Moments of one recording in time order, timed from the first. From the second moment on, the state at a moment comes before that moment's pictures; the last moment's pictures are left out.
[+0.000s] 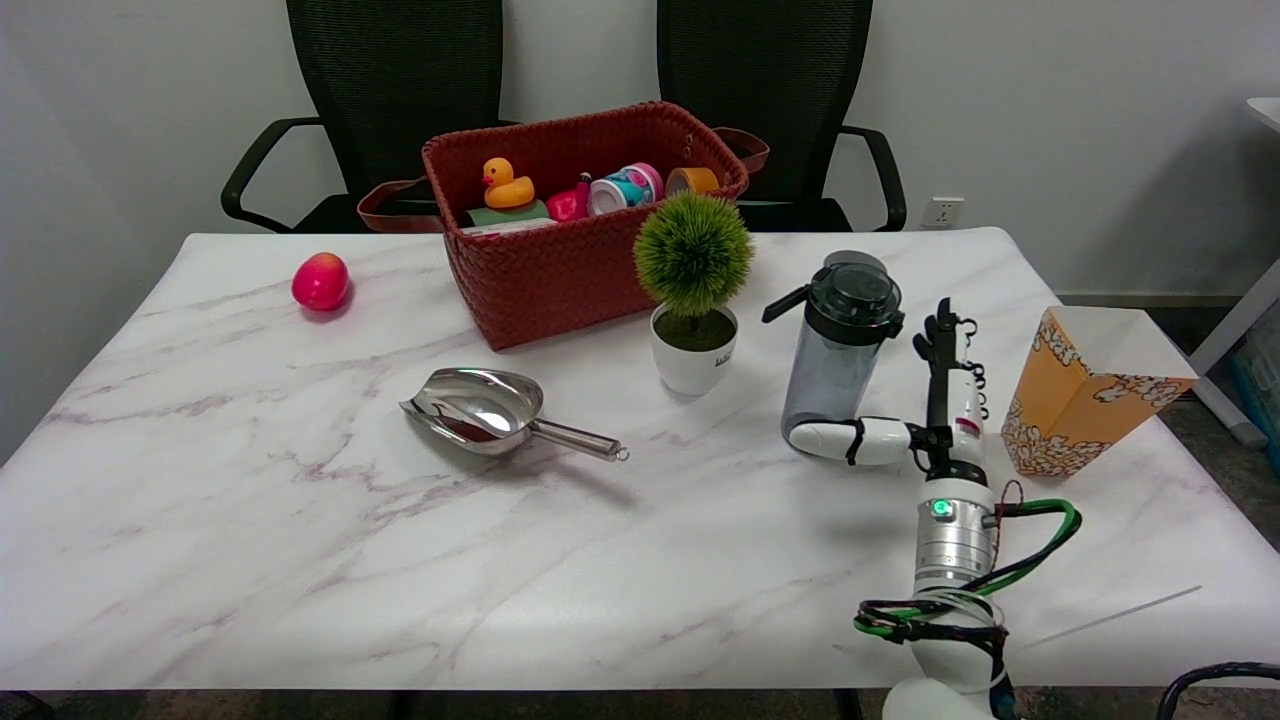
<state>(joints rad) -0.10 -1.22 -2.13 1.23 1.42 1.32 0.29</state>
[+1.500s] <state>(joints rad) 0.02 -1.22 -2.10 1.12 1.44 1.13 0.57</state>
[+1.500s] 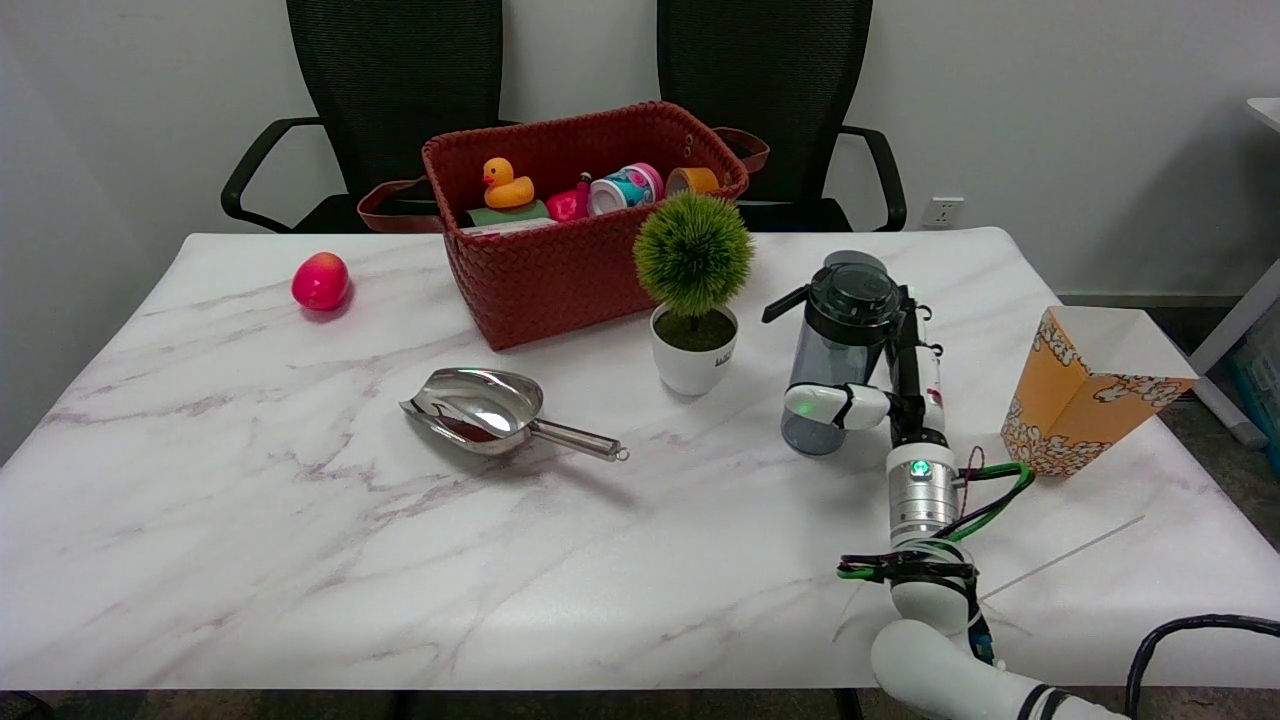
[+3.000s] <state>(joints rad) 0.05 -1.22 -2.16 1.08 1.43 1.12 0.75</state>
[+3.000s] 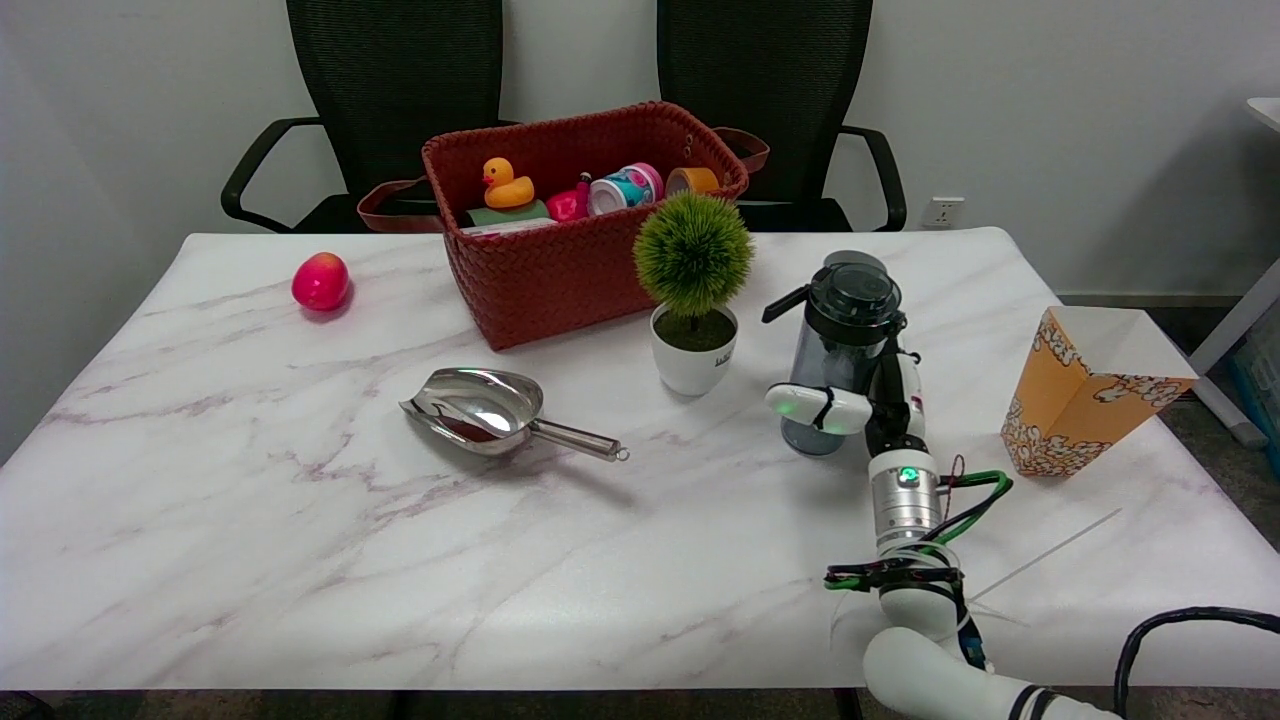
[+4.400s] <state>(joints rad) 0.04 -1.22 -2.16 1.07 1.42 1.12 0.84</state>
